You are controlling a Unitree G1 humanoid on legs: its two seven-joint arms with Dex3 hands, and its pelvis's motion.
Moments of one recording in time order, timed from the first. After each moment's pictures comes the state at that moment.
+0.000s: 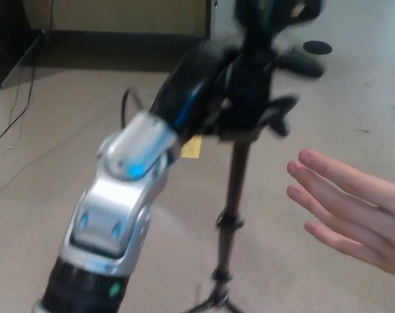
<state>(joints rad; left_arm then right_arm) -0.80 0.05 -0.13 -0.09 -0.07 0.26 -0.31 -0.18 -0.49 0.25 1.12 -0.35 -0.29 0.10</state>
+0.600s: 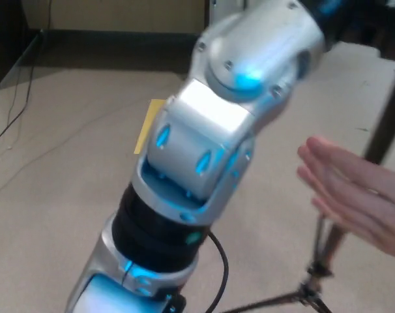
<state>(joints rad) -1.18 -0.13 -0.23 -0.21 -0.10 0.55 -0.26 -0.19 -0.49 0.26 1.14 -0.35 -0.28 0.10</state>
